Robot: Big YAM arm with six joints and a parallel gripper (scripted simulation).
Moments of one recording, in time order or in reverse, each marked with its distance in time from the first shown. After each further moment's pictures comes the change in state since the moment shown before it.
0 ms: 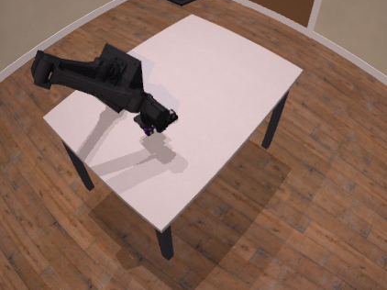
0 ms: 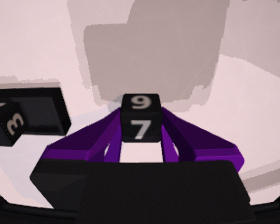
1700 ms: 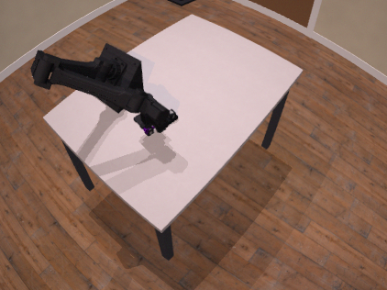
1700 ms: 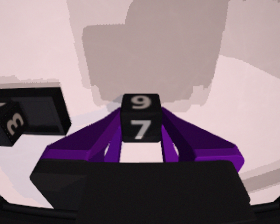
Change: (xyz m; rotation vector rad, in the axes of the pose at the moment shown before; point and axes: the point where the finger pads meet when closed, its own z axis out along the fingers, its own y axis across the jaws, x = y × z) arm 0.000 0.000 0.000 0.000 0.001 -0.001
